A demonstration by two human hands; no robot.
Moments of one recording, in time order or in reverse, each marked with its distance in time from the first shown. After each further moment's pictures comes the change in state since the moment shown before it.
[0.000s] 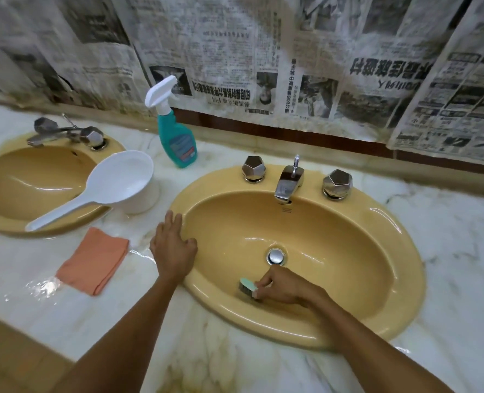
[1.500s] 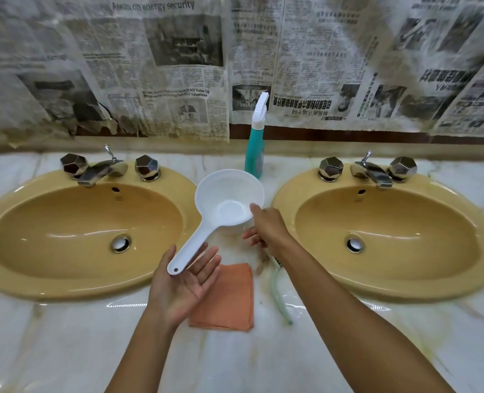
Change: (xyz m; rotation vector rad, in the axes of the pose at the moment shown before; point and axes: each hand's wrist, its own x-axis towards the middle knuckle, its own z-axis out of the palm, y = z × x) left_hand 0.111 -0.223 -0.184 -1.718 -0.880 -0.747; right_hand 0.153 -0.354 0.060 0.891 0.825 0.259
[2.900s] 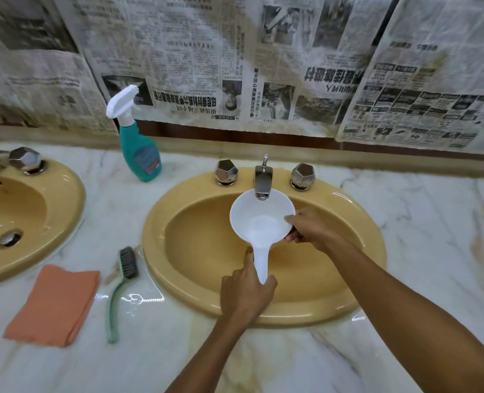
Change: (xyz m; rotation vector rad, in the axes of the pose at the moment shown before) left_hand 0.097 -0.349 0.238 1.824 0.253 0.464; right_hand 0.124 0.075 -0.383 -0.266 -0.086 -0.016
